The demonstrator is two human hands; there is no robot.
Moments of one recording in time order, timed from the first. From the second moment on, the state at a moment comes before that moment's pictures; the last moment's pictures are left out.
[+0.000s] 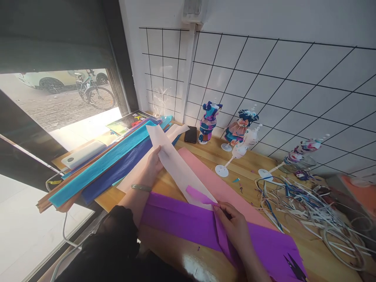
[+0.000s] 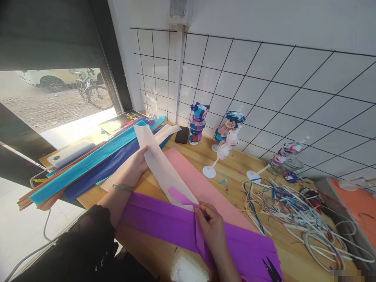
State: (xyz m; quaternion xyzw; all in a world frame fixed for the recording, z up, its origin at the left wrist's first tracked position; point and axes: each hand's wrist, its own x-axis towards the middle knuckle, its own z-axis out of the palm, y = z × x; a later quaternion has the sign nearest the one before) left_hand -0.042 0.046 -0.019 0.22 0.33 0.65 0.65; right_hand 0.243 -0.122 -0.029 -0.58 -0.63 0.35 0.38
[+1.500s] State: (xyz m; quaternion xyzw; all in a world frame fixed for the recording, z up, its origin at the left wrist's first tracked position) left_hand 0.009 0.019 -0.038 0.31 0.40 0.41 0.75; right_hand 0.439 -0.108 0.002 -0.75 -0.61 0.19 0.16
